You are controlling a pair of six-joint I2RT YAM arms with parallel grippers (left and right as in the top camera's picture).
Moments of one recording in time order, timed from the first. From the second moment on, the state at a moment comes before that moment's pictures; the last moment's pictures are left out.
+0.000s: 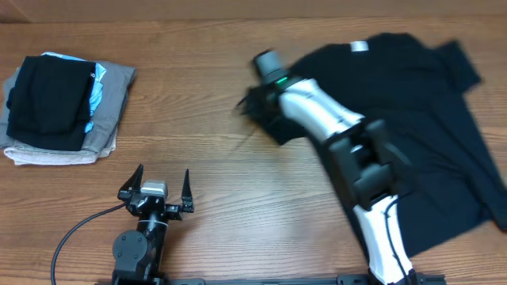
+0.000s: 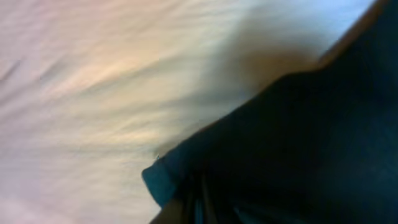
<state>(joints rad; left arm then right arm) -0.12 0.02 0.01 -0.08 -0.02 0.03 0.58 2.35 1.81 -0.60 -0.18 0.63</state>
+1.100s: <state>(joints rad) -0.12 0.02 0.01 -0.08 -0.02 0.03 0.51 2.24 2.14 -1.04 -0.03 0.54</state>
